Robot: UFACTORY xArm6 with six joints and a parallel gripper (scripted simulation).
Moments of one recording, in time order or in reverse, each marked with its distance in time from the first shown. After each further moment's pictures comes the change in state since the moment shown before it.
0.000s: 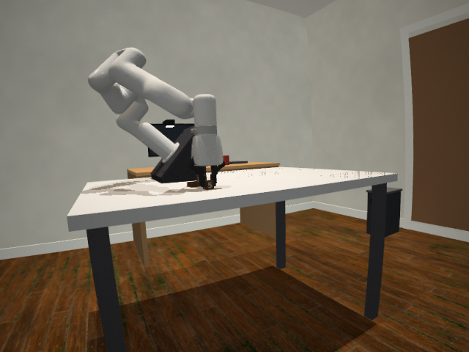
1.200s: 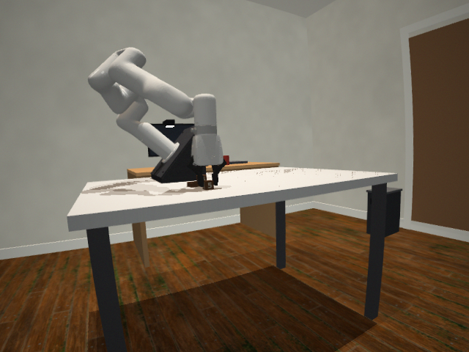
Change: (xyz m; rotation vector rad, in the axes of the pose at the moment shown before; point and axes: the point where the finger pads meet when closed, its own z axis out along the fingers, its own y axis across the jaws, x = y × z) arm 0.000 0.000 -0.001 0.000 0.000 0.000
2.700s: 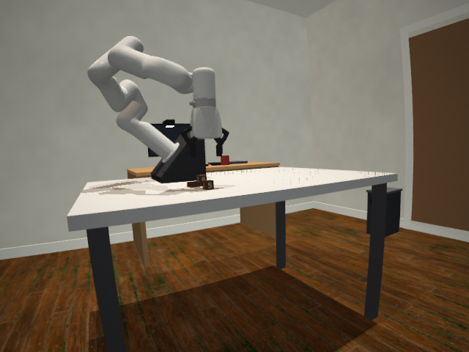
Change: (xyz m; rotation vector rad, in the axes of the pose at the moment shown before) arm 0.000 0.000 -0.089 0.000 0.000 0.000
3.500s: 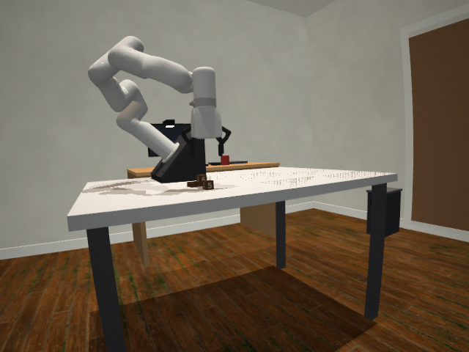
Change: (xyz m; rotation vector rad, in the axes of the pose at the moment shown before) arm -0.004 0.000 -0.001 -0.003 0.004 0.219
